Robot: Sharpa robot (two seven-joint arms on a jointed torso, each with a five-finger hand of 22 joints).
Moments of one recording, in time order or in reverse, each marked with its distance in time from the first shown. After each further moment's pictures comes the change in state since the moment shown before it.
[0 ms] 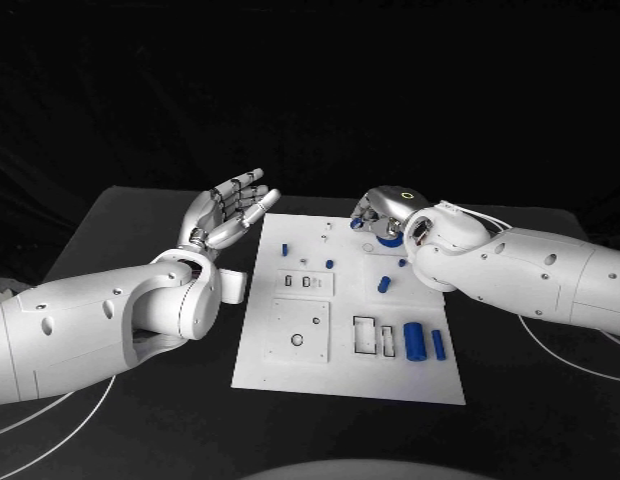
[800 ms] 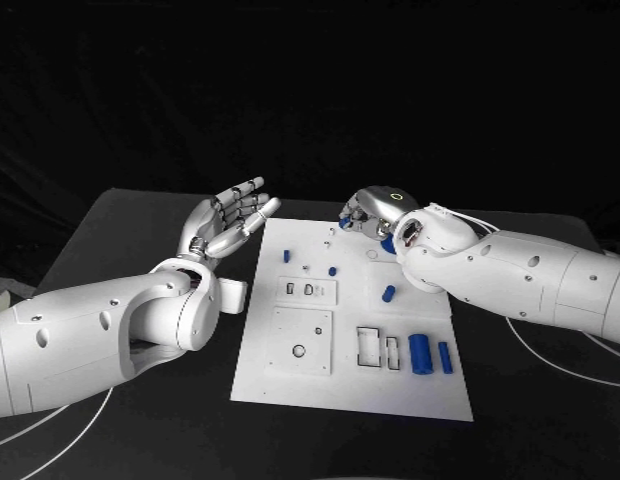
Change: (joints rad) left arm 0.011 -0.010 0.010 0.019 -0.004 -0.002 0.000; left_hand 0.004 0.004 0.005 0.000 -0.003 0.004 0.004 0.000 0.000 0.003 -0.002 0.000 0.000 0.000 0.000 0.000 0.000 0.000 0.000 0.000 0.000 0.000; right arm 0.021 0.054 0.007 -0.055 0.008 -0.034 0.051; right_hand 0.012 -0.007 0.012 0.001 0.002 0.000 0.000 0.000 0.000 0.003 0.003 -0.016 -0.001 0.000 0.000 0.000 0.000 0.000 0.000 0.000 0.000 0.000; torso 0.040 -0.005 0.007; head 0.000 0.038
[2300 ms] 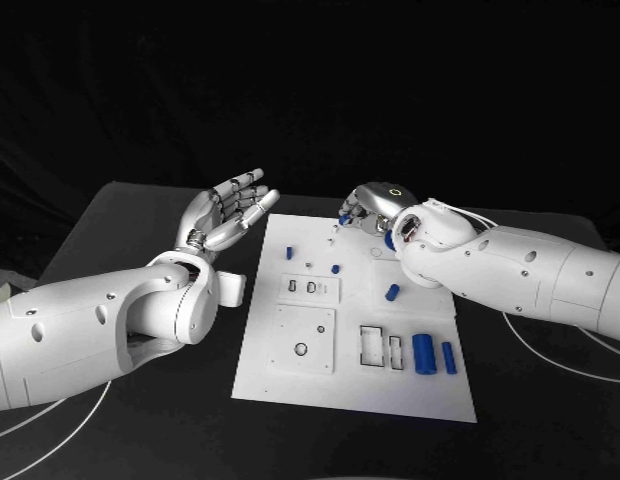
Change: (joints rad) left arm 0.022 -0.006 0.000 0.006 -0.010 -0.004 0.000; left_hand 0.000 0.008 0.006 -0.001 0.000 0.007 0.000 0.000 0.001 0.004 0.002 0.000 0.000 0.000 0.000 0.000 0.000 0.000 0.000 0.000 0.000 0.000; right arm 0.006 0.019 0.007 -0.027 -0.002 0.017 0.003; right_hand 0.011 -0.007 0.006 0.000 0.000 0.002 0.002 -0.006 0.000 -0.002 0.002 -0.006 0.000 0.000 0.000 0.000 0.001 0.000 0.000 0.000 0.000 0.000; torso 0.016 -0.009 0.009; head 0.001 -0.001
